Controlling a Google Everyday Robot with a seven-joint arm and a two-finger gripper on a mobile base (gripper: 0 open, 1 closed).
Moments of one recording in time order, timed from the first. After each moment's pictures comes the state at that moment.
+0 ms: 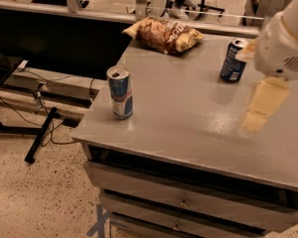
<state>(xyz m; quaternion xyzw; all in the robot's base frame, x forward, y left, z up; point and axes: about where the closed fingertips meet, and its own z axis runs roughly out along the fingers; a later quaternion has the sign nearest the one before) 0.446 -0.194 0.954 -0.61 0.77 0.01 0.17</state>
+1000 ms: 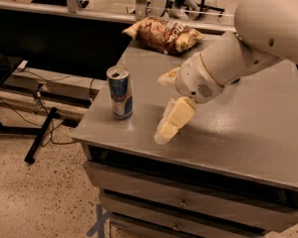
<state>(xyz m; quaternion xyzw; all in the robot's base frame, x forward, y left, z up) 0.484 -0.039 0.882 -0.62 0.70 0.24 0.27</state>
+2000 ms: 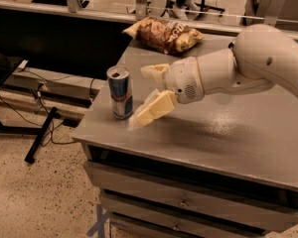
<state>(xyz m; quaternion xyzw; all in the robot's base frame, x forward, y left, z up) 0.506 0.013 0.905 -0.54 0.64 0.38 0.41</state>
